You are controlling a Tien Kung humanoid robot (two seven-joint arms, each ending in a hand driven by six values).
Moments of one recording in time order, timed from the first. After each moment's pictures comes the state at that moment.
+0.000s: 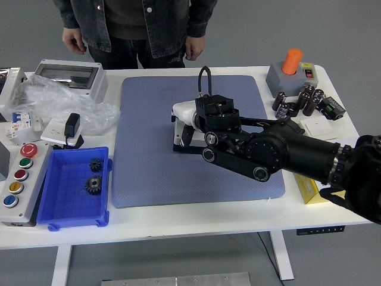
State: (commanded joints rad) left arm -0.05 0.31 -0.06 -0.20 0.21 0.05 -0.07; right arm 1.15 0.00 0.20 0.99 -1.46 0.20 -0.64
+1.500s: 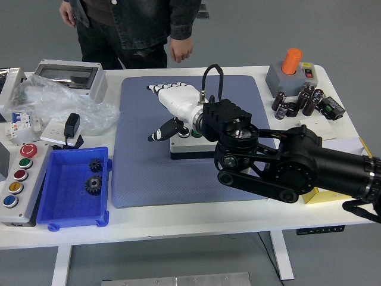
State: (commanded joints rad) left arm -0.03 0.30 -0.05 -0.20 0.17 0.05 -0.08; right arm 1.05 -0.21 0.31 1.43 -1.71 -0.05 -0.65
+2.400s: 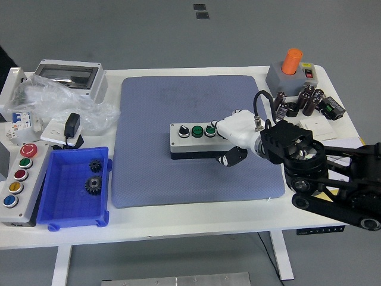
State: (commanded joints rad) left arm -0.02 0.30 -0.06 -0.20 0.17 0.05 -0.08; right arm 0.90 -0.54 0.30 1.67 -1.82 0.29 -0.65
